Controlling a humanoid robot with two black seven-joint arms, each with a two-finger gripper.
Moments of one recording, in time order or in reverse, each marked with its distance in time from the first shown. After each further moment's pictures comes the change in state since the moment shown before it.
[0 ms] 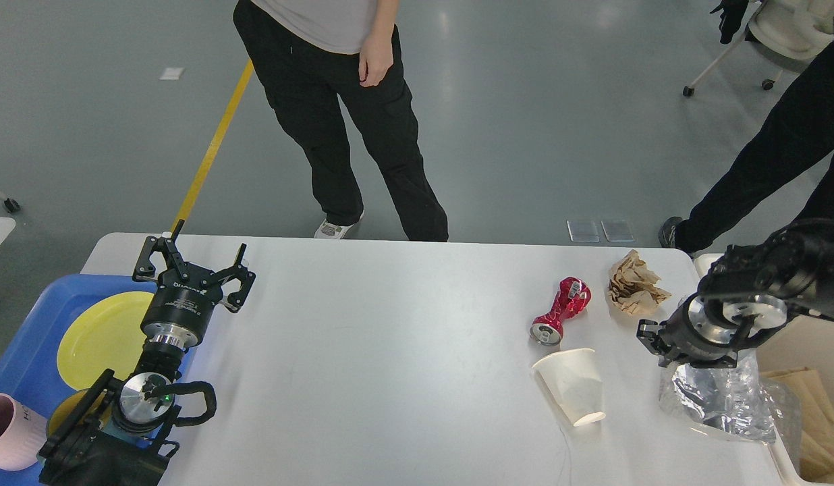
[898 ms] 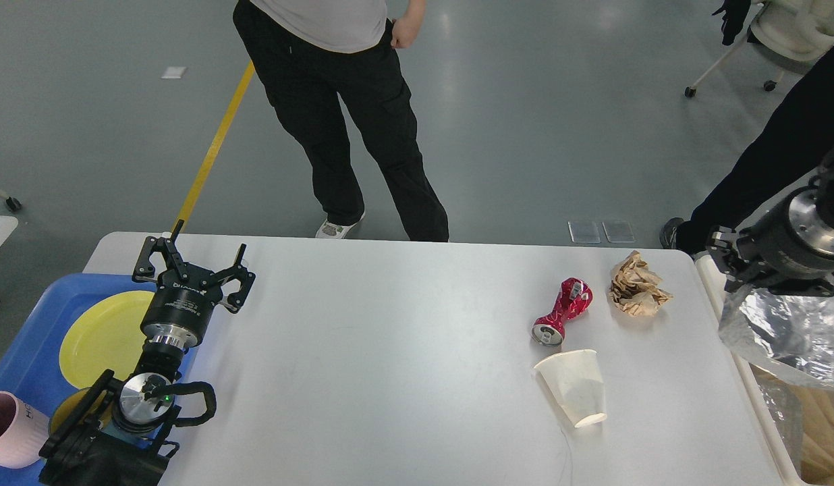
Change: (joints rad) left arm 0.000 0.000 0.000 0.000 0.000 0.000 -0.001; right arm 0.531 -0.012 -0.429 0.291 0.245 0.014 0.116
